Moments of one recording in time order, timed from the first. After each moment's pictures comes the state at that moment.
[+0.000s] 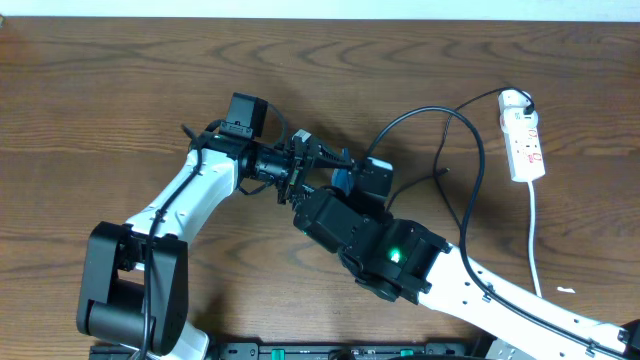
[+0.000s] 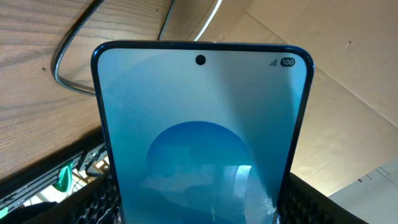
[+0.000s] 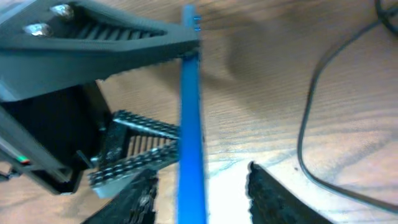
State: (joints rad) left arm -0.26 1.72 1.09 -0.54 1.26 -1.01; right arm 1.04 1.40 1.20 -0.85 0.47 1.23
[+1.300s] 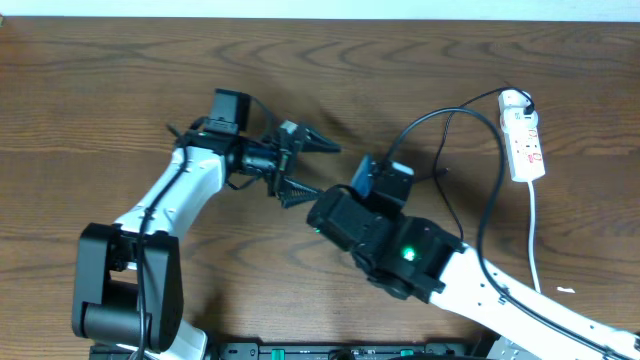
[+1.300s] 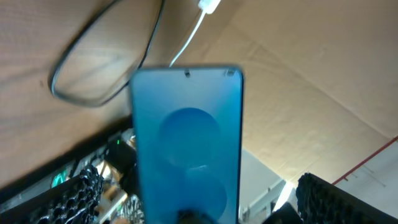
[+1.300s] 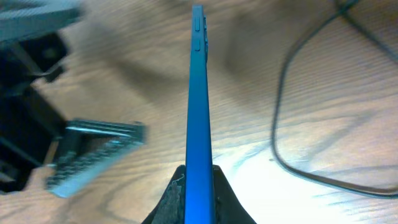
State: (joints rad) left arm -0.18 1.72 1.09 -0.50 1.29 -1.00; right arm 1.00 1.36 1.20 -0.96 0.47 1.30
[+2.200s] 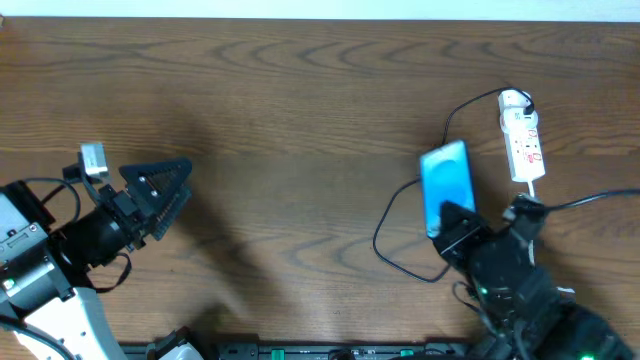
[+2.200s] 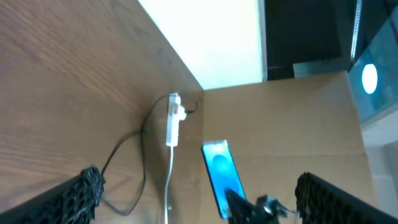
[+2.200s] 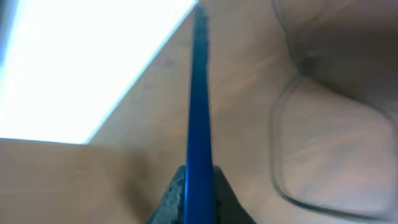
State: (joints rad) left arm 0.63 0.99 1.09 -1.20 1.32 -0.28; right arm 0.81 0.64 0.84 -0.76 0.47 1.31
